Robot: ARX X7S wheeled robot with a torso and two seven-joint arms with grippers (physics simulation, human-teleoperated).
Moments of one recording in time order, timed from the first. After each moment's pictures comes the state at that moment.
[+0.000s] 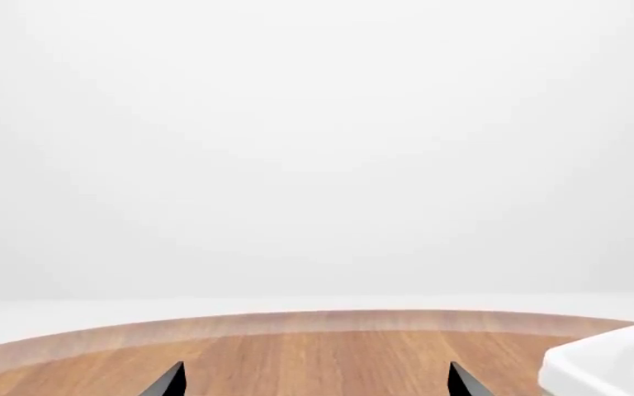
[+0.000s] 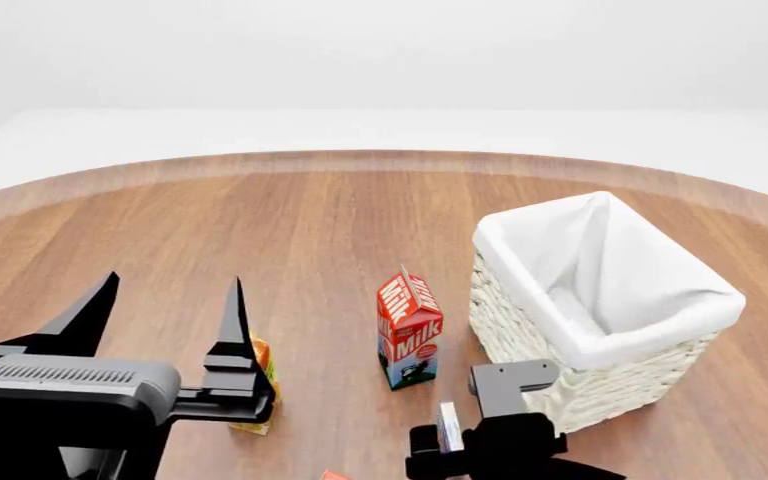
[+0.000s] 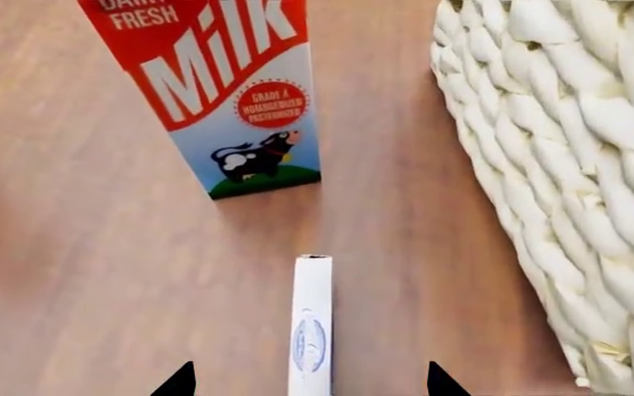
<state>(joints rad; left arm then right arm) -0.11 -0.70 0.26 1.00 -0.77 -0.51 -0.80 0.32 0.23 -0.30 -0.15 0.70 1.08 0.45</state>
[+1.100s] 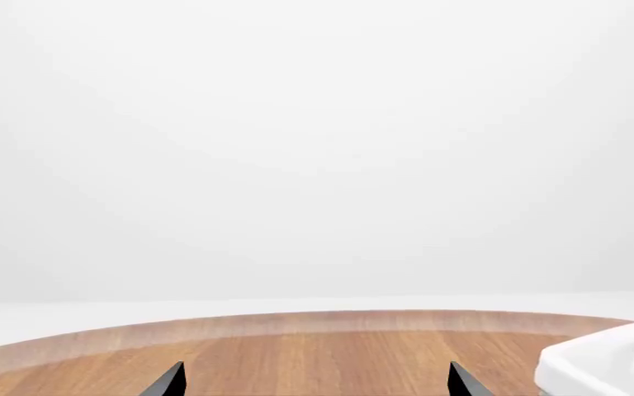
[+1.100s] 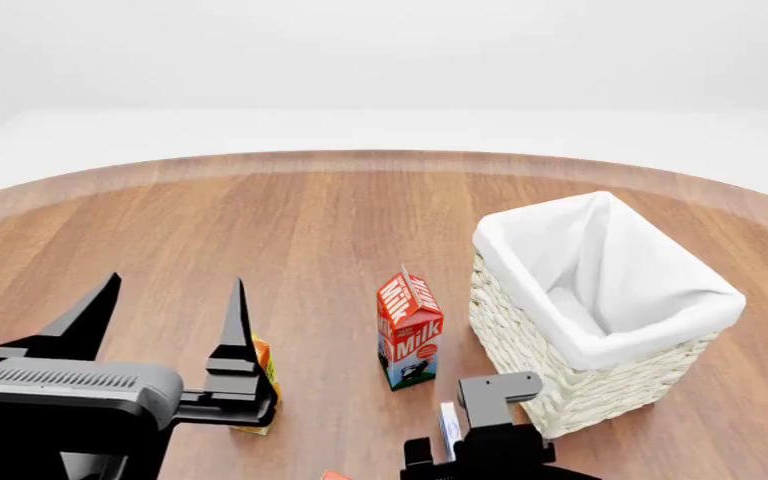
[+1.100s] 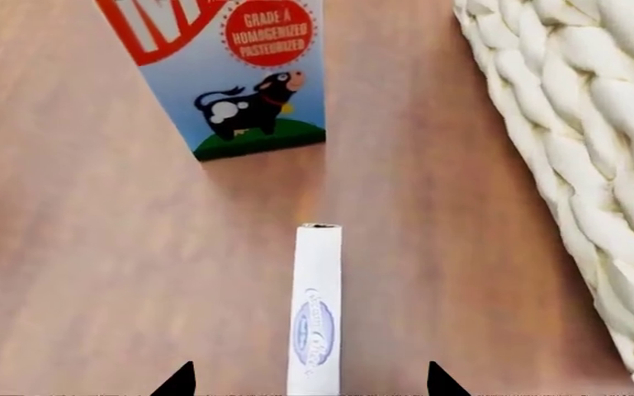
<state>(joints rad) -0.13 -0.74 0.31 1.00 -0.77 -0.47 -0.84 0.34 0.21 -0.38 0.02 0.65 0.98 0.41</state>
